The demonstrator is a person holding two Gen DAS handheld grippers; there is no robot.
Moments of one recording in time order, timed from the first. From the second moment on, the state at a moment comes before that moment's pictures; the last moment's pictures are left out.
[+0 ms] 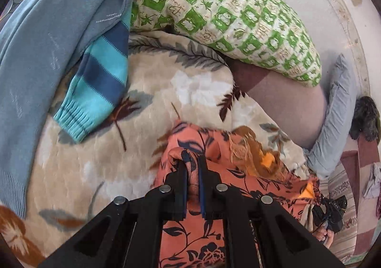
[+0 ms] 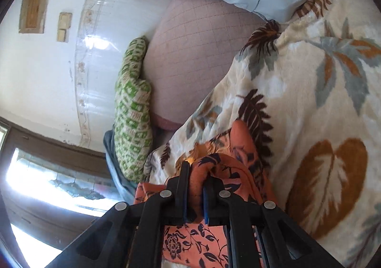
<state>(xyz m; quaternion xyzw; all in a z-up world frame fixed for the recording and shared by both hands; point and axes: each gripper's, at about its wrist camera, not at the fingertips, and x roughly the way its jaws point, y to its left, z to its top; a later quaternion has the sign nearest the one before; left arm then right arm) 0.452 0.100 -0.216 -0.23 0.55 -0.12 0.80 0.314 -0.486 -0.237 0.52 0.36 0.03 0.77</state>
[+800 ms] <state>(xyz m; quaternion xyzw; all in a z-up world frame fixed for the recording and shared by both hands) 0.304 0.049 -0.237 -0.21 0.45 -0.06 0.86 0.312 -0.354 -0.230 0.25 0.49 0.05 0.83</state>
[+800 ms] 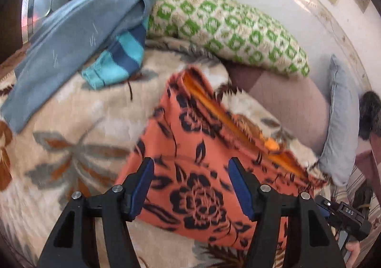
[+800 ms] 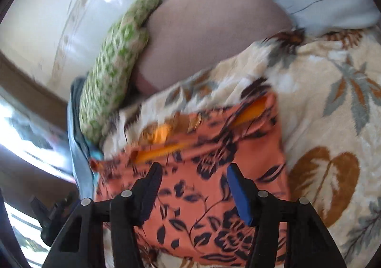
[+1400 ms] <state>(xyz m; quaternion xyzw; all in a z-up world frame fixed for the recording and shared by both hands) 0.331 0.043 -0.270 -0.13 0.48 -0.06 0.86 0.447 -0.271 -0.233 0.18 0.45 -0.03 0.87</state>
